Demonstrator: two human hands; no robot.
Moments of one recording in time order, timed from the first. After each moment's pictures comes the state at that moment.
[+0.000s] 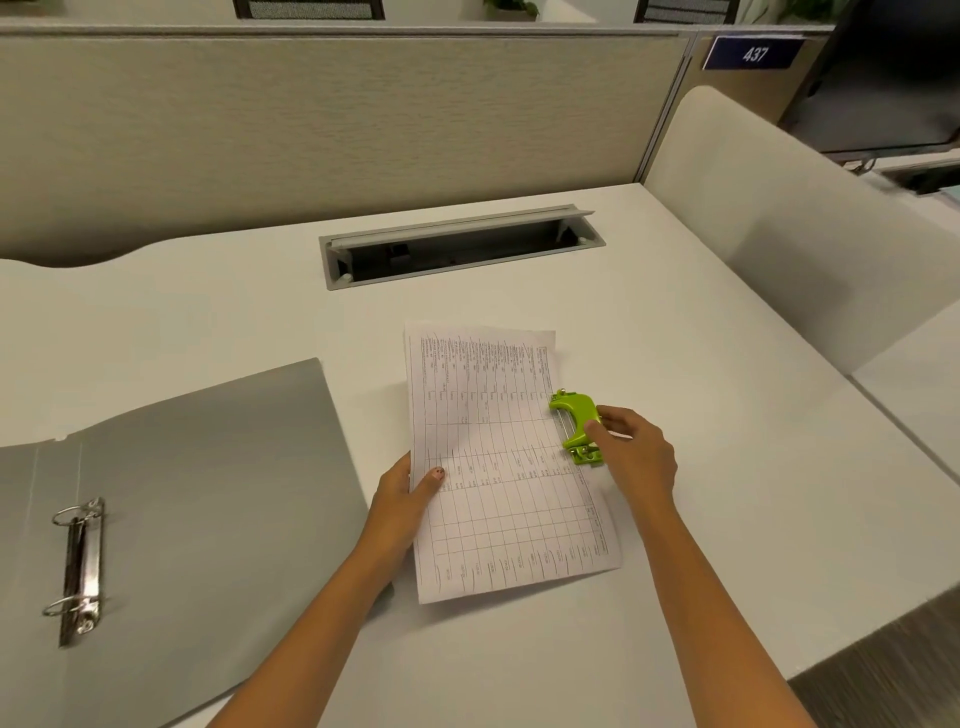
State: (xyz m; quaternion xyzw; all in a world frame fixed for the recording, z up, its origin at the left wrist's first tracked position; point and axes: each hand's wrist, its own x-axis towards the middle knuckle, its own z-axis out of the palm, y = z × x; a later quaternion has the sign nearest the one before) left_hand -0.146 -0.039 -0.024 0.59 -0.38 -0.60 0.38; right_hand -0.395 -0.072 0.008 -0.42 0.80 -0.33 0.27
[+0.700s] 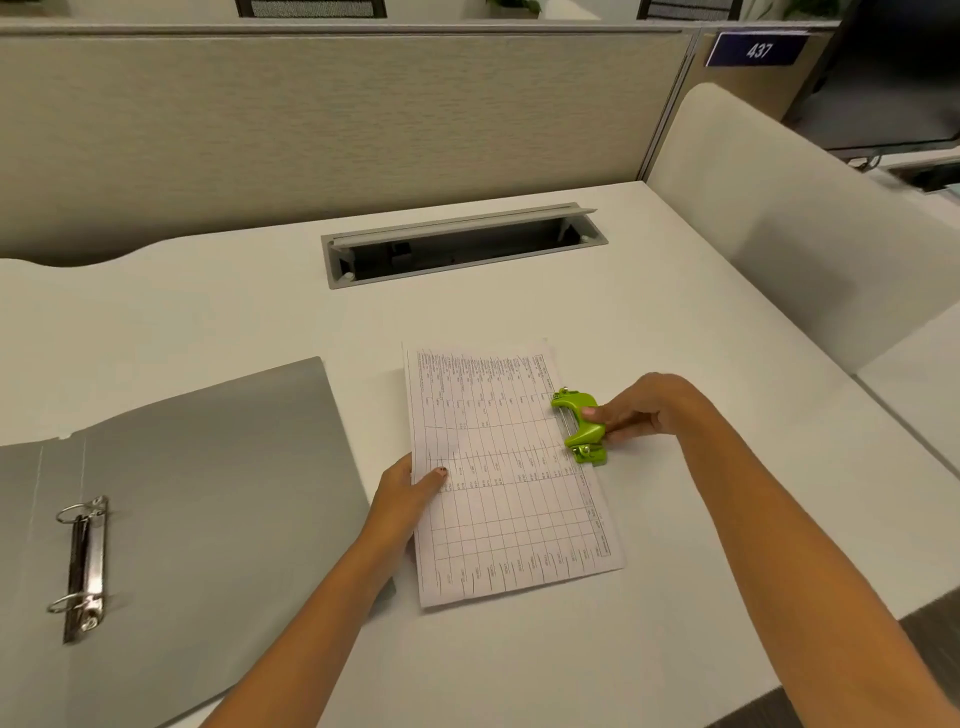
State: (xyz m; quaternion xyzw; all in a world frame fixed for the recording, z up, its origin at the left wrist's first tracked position) left_hand -0.146 -0.044 -0.020 0.61 -0.36 -0.61 0.36; right_hand -0.428 -0.145 0.054 -0.33 0.76 -0.11 0.55
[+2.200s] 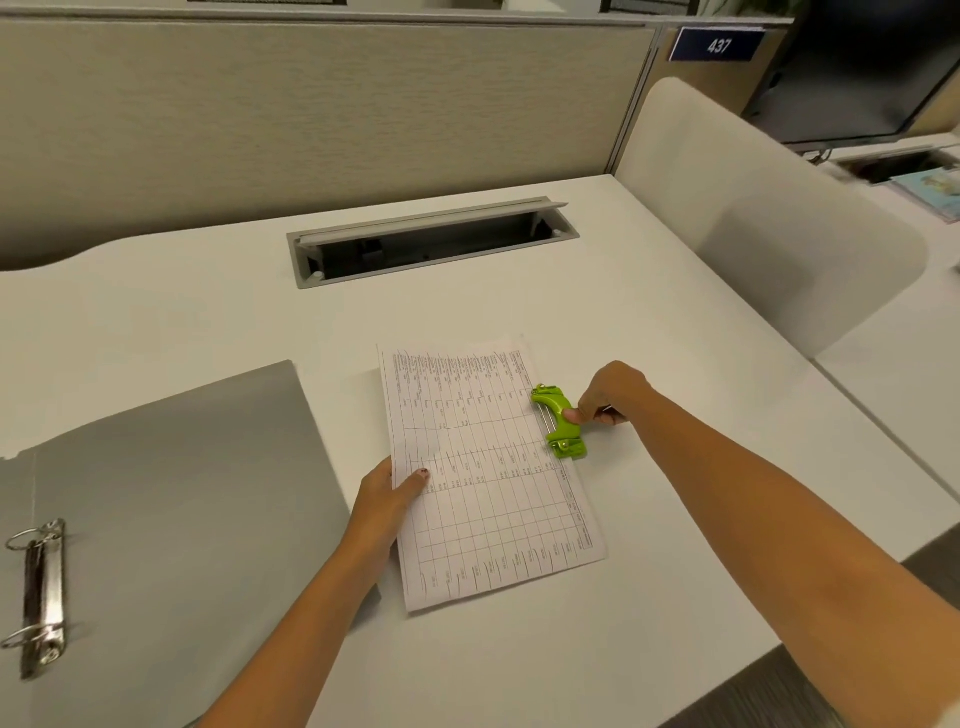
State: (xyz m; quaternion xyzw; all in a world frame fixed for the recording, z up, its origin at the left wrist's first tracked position) left_hand -0.146 -0.045 -0.023 0.61 -0.35 -0.62 0.36; right_hand -0.422 -0.174 0.026 -0.49 0.80 0.21 0.27
